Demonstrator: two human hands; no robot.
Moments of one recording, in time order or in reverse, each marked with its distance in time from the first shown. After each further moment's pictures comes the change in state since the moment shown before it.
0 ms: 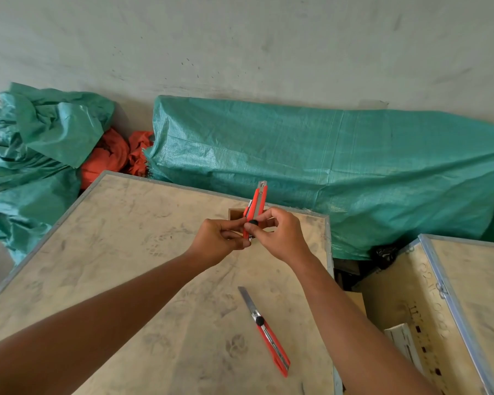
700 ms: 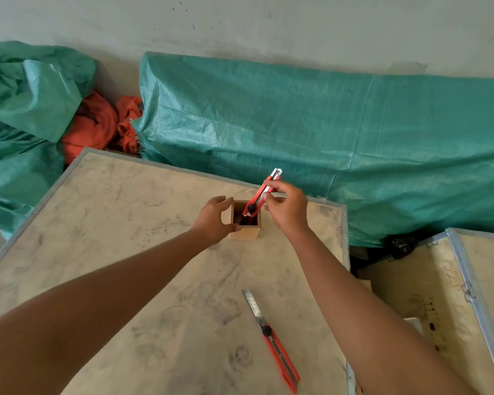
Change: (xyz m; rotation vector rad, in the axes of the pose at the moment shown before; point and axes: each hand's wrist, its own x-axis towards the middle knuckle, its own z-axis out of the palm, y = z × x) left_hand 0.126 -0.076 -0.024 0.667 0.005 -0.124; right_hand 0.108 0.073 0.047 0.059 0.163 0.174
